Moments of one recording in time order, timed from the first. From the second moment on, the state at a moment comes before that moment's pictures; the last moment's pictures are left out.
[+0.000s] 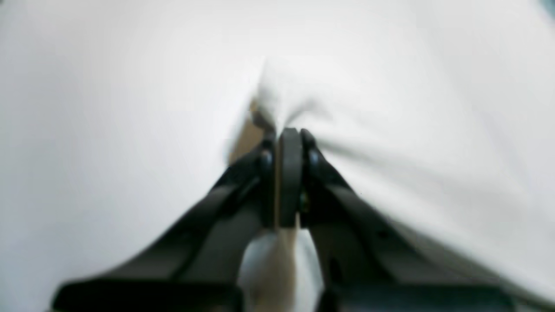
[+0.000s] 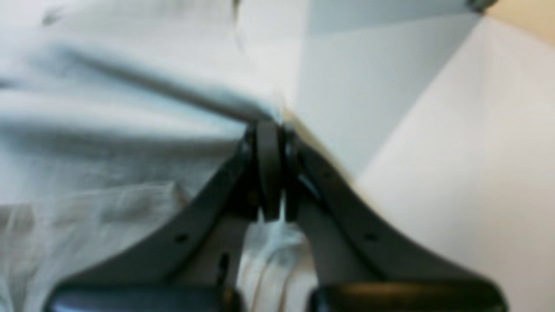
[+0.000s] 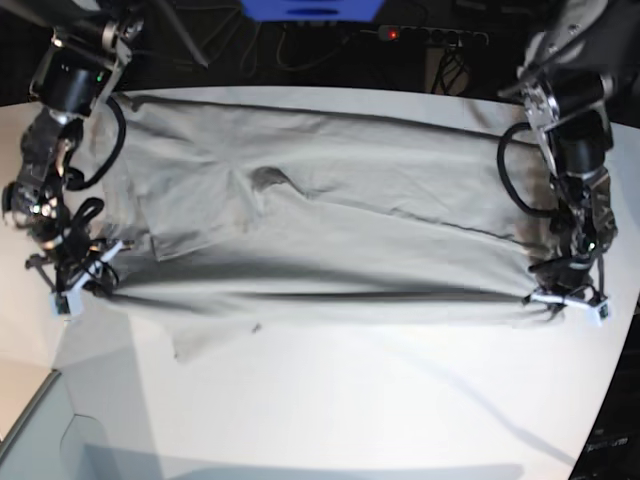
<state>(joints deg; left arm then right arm) -22.0 -15.1 -25.0 39.9 -14.3 -12.5 10.0 6.7 8.8 29.9 73.9 -5.8 39.1 -22.9</state>
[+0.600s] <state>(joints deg) -7.0 -14.9 -24.9 50.0 -25.4 -12.8 13.2 -11.8 3.8 35.6 85.8 -1.5 39.0 -22.9</state>
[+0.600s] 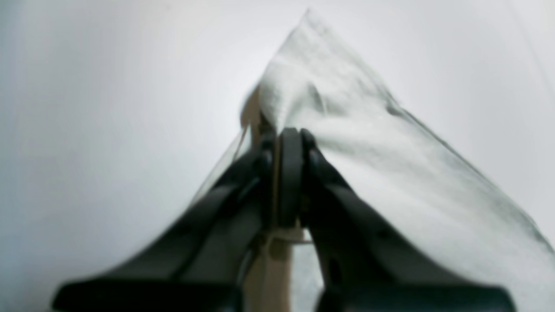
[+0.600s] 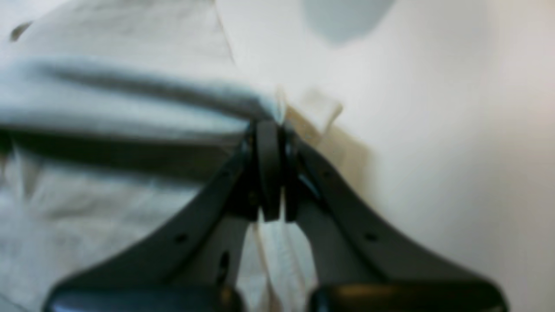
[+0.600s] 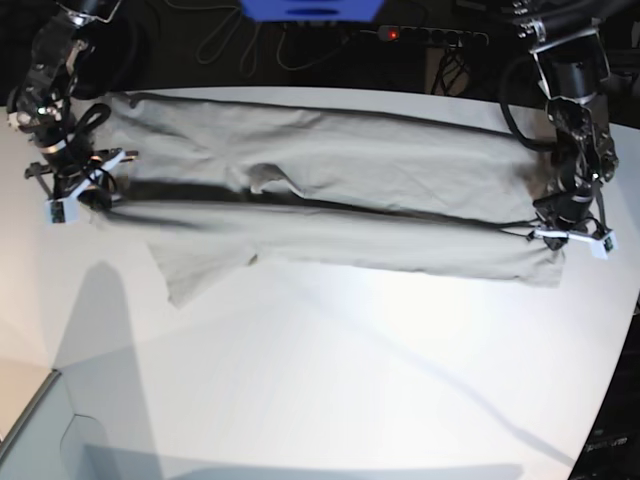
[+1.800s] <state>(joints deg) -20.6 -18.9 -24.7 39.9 -28.5 -11.7 19.7 -8.1 1.4 39.0 96.1 -2.0 39.0 -23.4</state>
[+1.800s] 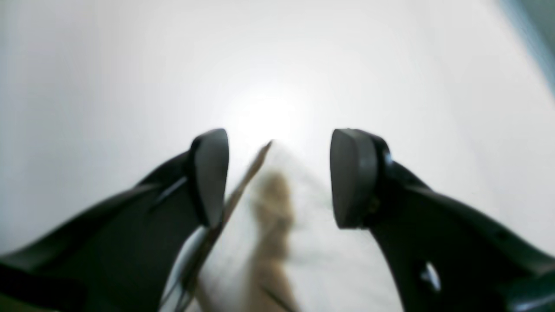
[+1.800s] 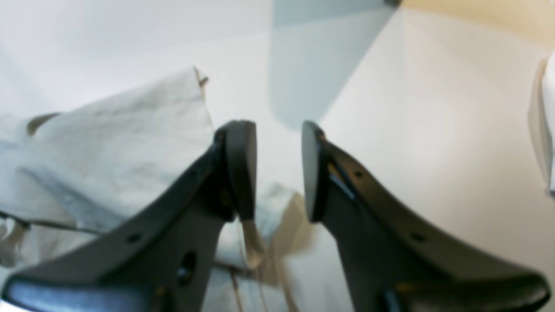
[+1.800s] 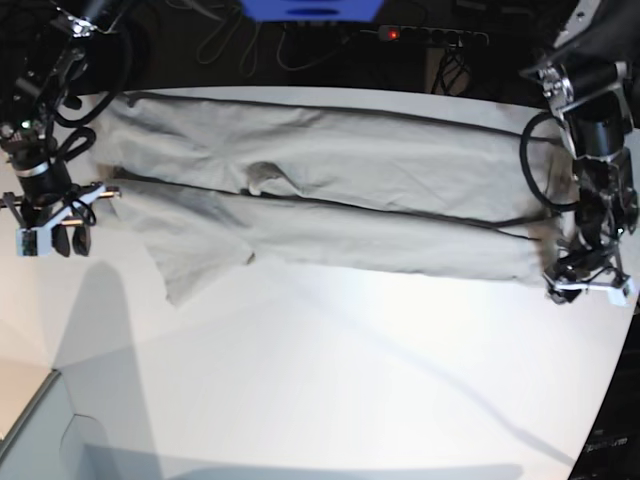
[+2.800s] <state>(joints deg) -25.1 -16.7 -24.8 32.6 -17.9 -12.1 19.6 18.4 7.4 18.5 56.6 -16.2 39.0 -29.2</state>
